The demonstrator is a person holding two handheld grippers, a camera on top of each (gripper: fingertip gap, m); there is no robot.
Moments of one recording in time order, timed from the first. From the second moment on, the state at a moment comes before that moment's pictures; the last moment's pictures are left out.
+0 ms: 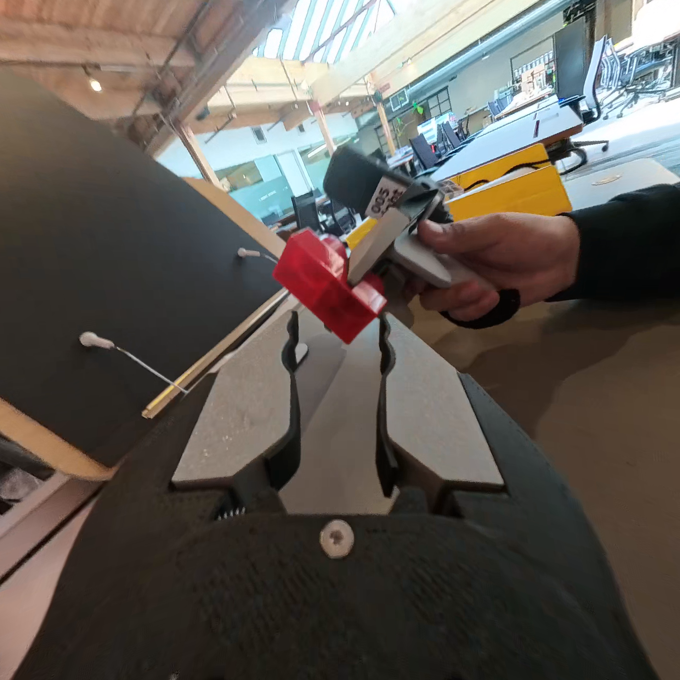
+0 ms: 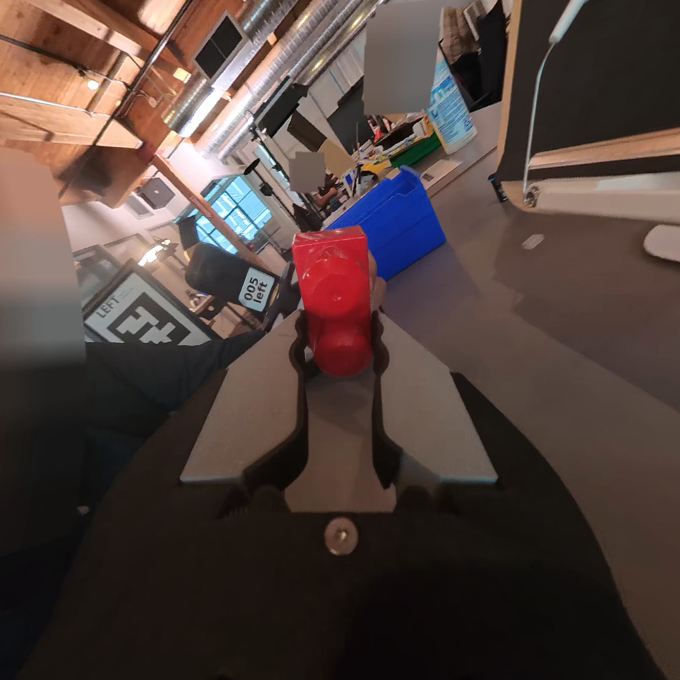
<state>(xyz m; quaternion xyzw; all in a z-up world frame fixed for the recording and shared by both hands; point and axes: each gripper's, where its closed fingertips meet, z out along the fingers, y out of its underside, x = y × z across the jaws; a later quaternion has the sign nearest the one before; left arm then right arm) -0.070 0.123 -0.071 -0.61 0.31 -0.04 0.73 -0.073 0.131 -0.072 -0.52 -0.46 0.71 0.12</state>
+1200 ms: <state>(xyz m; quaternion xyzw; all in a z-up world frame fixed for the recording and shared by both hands) -0.048 0.091 -0.052 -0.60 0.16 -0.61 0.50 -0.065 0.127 -0.081 -0.46 -0.62 0.55 0.31</state>
